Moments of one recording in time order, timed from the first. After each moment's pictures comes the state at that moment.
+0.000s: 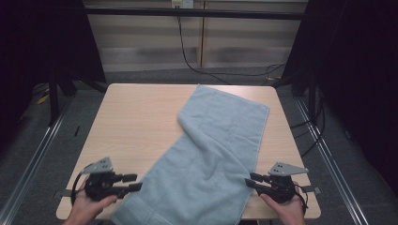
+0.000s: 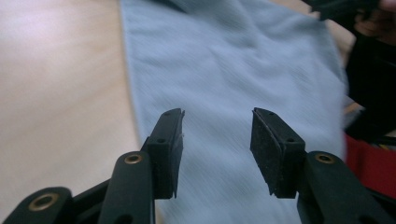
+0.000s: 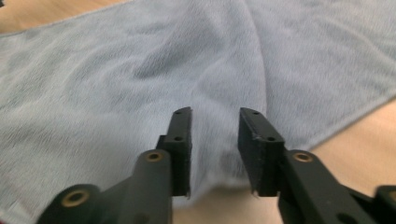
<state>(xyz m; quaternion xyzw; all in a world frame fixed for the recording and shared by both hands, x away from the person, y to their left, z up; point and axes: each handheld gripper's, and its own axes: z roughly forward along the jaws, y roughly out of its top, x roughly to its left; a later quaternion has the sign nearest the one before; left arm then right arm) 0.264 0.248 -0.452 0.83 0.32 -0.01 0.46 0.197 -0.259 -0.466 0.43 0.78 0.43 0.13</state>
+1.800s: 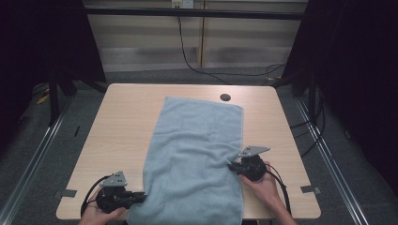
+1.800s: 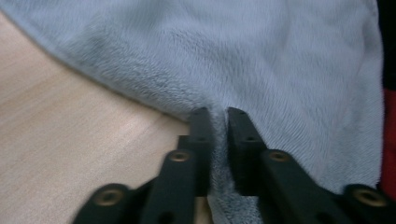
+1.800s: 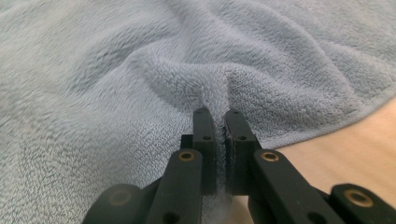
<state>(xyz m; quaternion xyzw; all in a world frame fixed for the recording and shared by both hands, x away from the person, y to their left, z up) 0.228 0.241 -0.494 0.86 0.30 -0.03 0.42 0.273 -0.213 -0.500 0.39 0.84 0.36 0.12</state>
